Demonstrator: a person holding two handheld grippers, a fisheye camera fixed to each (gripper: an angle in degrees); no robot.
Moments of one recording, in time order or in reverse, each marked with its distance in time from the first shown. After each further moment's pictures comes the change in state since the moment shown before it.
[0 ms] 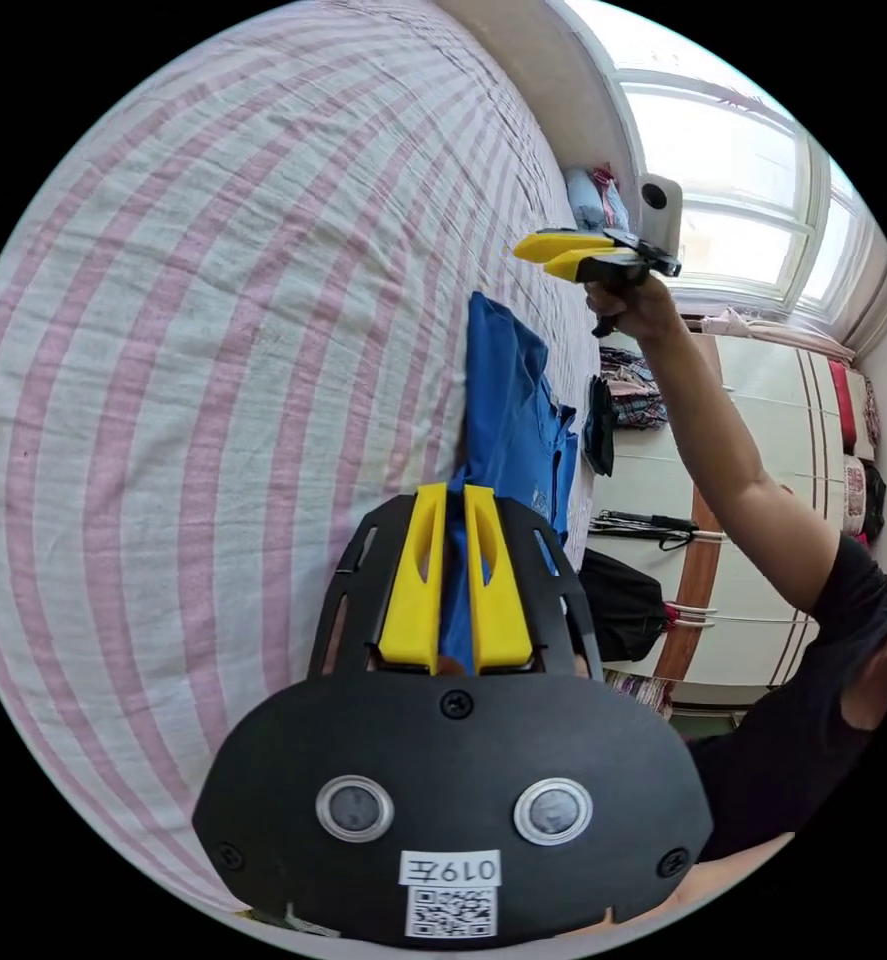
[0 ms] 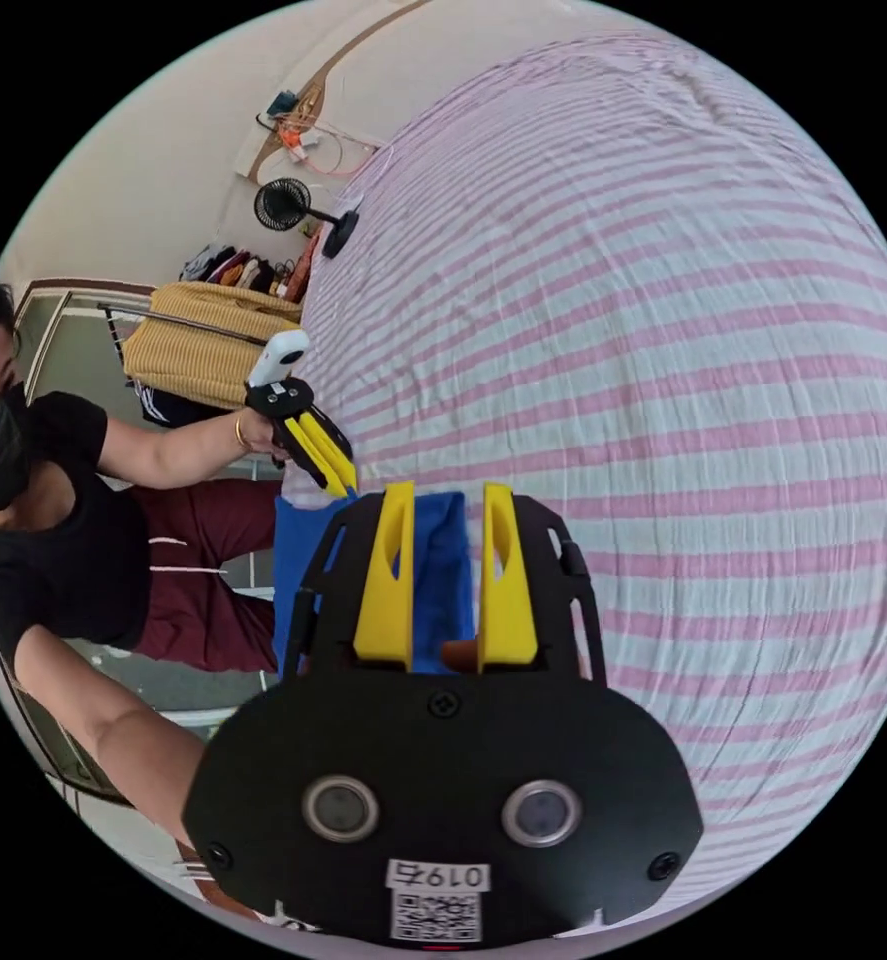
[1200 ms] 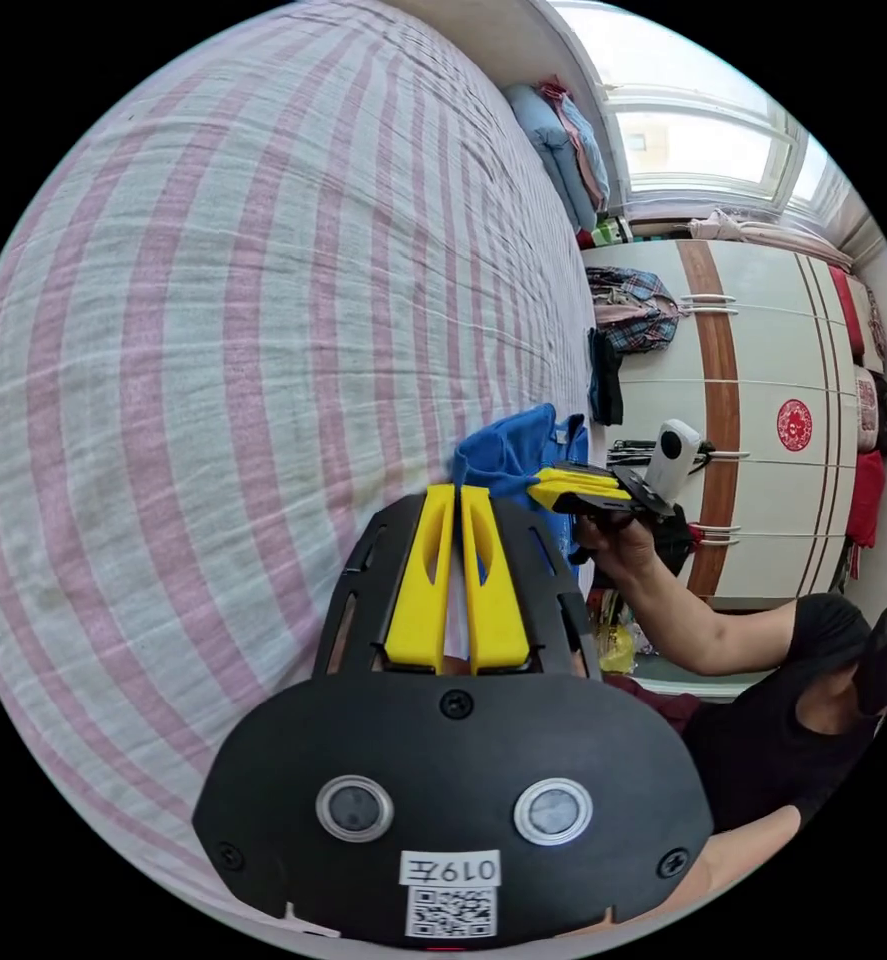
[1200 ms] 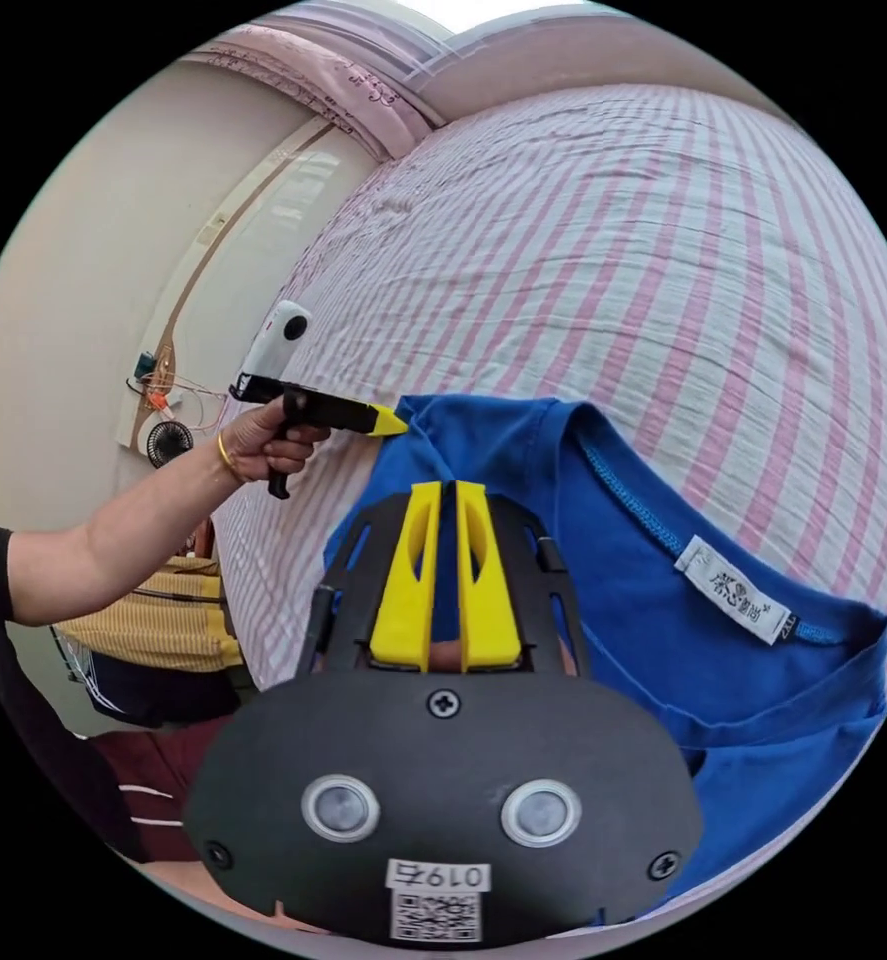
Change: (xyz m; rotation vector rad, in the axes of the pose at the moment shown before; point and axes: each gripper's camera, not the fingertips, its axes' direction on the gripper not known) left arm 0.041 -0.271 0.116 -0.233 -0.042 0.231; right arm -0.162 0.227 0.091 0.697 0.233 0.638
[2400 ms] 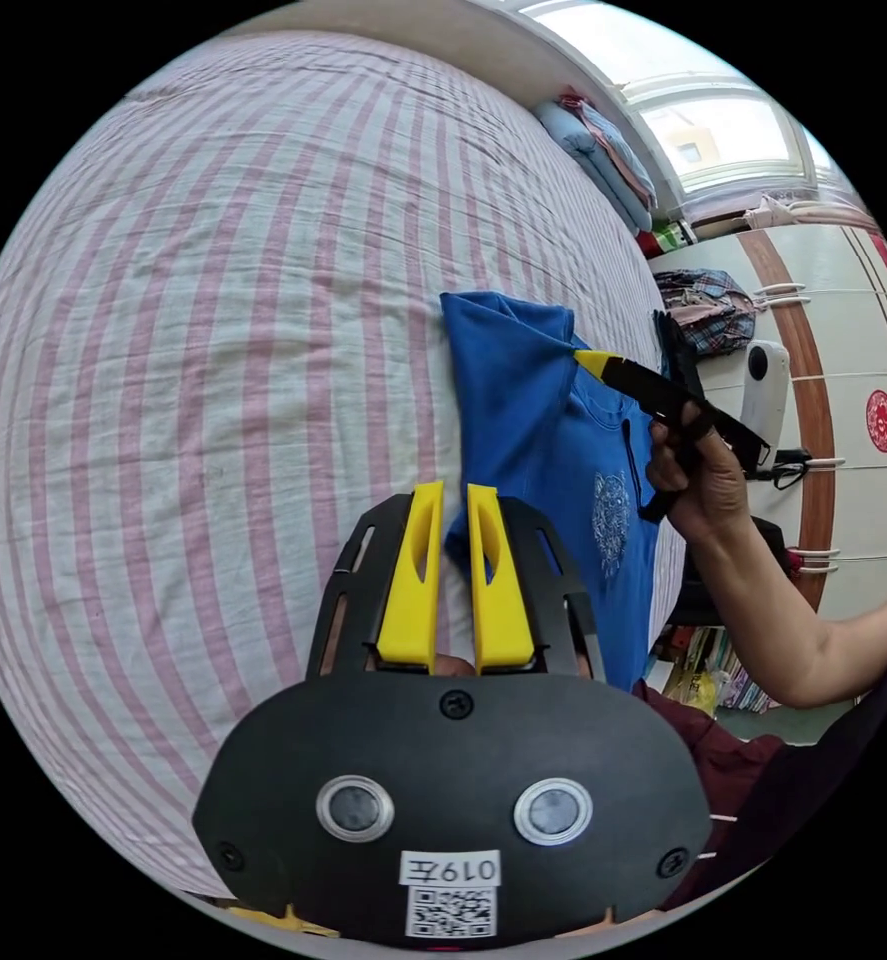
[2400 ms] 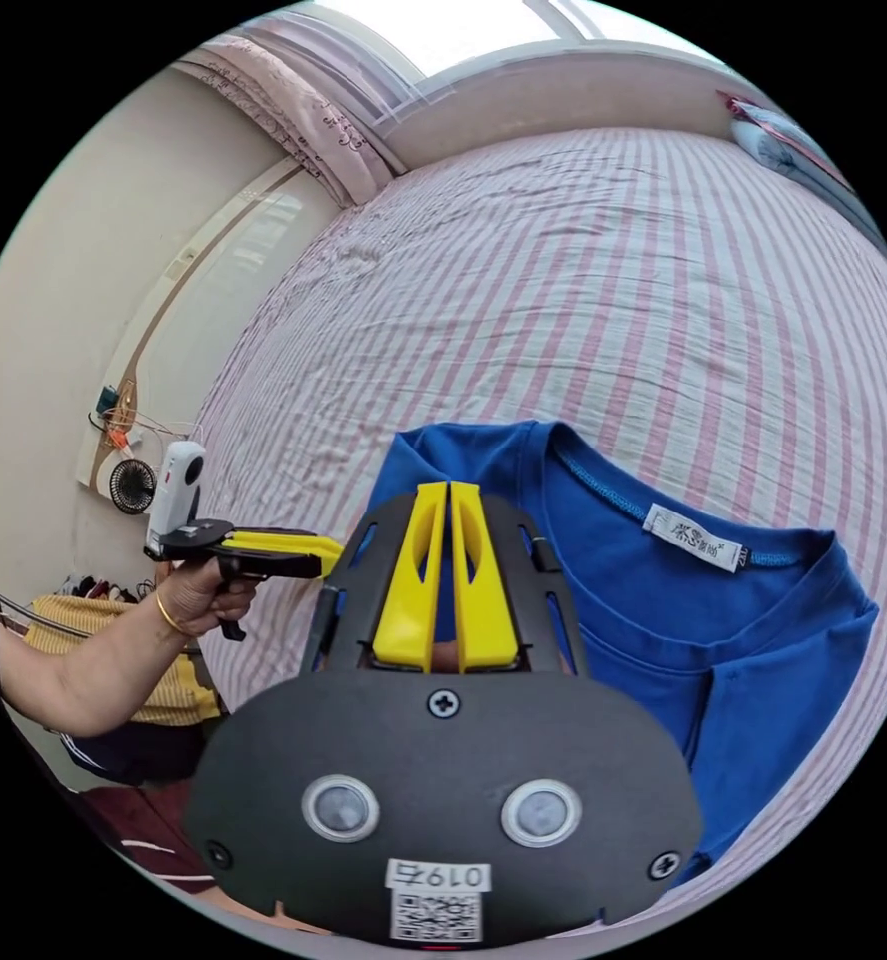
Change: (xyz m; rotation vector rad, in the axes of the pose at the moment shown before) left arm 0.093 0.082 -0.030 0.125 -0.329 -0.054; right arm -0.067 0.008 -0.043 0.142 0.165 0.057
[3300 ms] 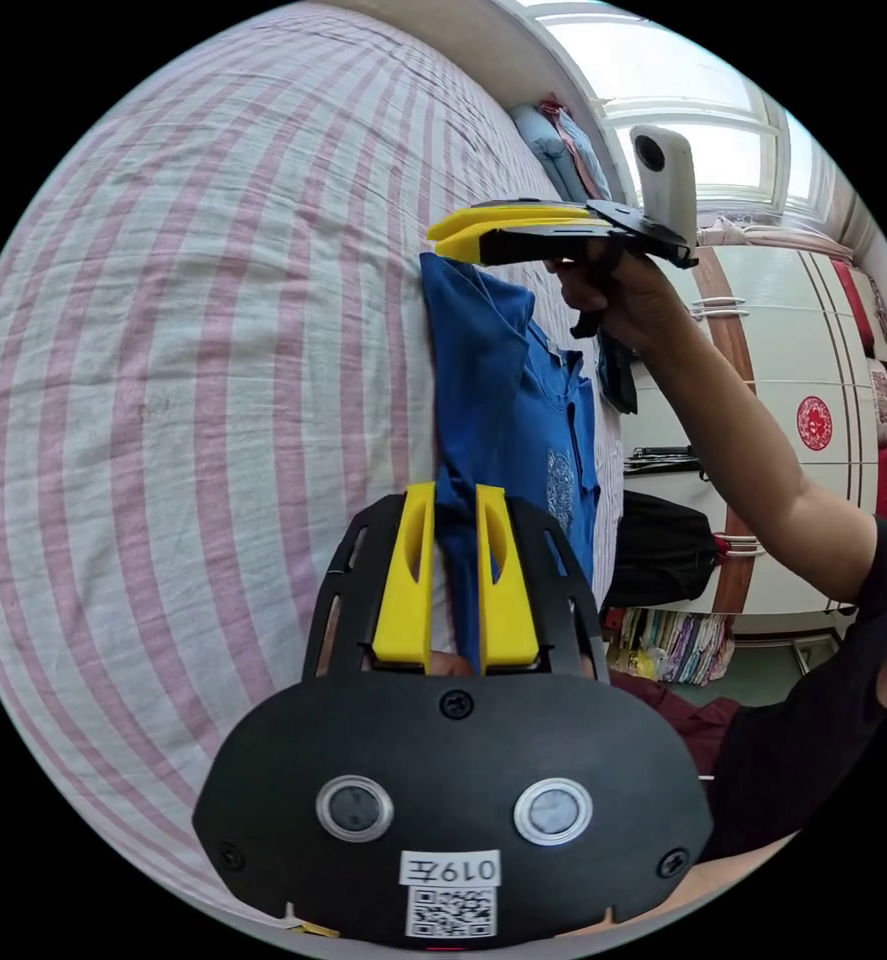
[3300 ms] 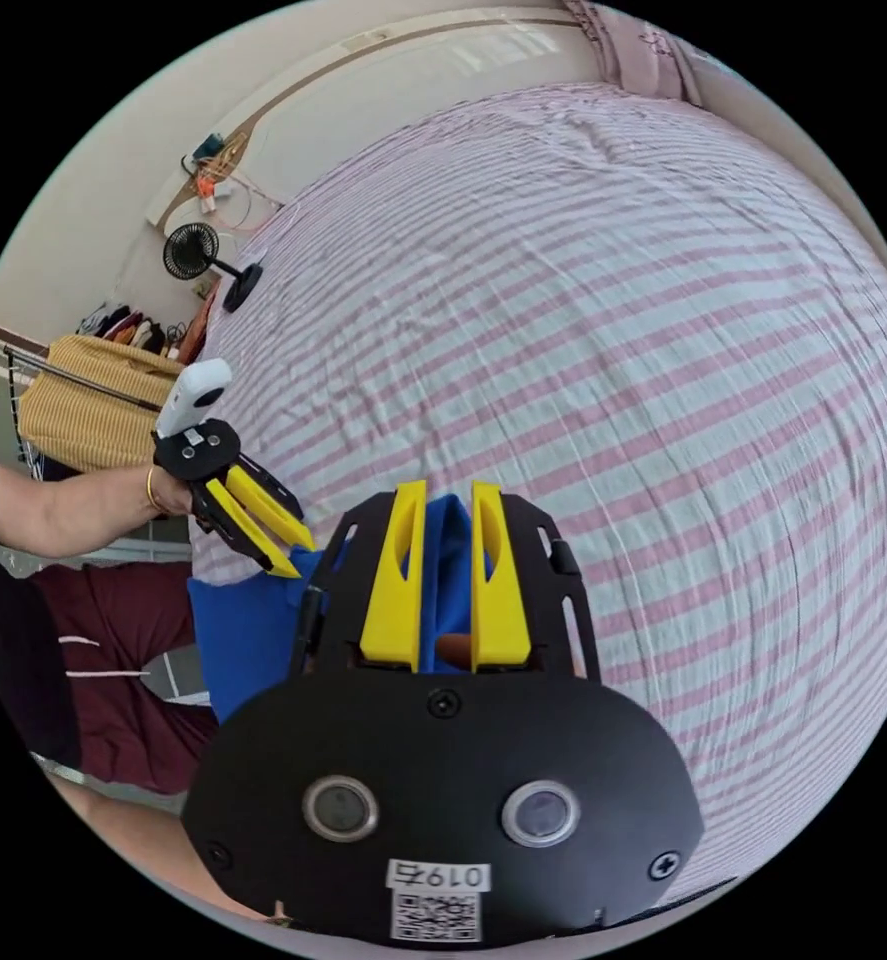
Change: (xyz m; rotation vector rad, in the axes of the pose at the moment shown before) left arm -0.034 -0.066 -0.071 -0.014 0.247 0.003; right arm -0.065 -0.141 0.066 -0.492 -0.093 -0.669
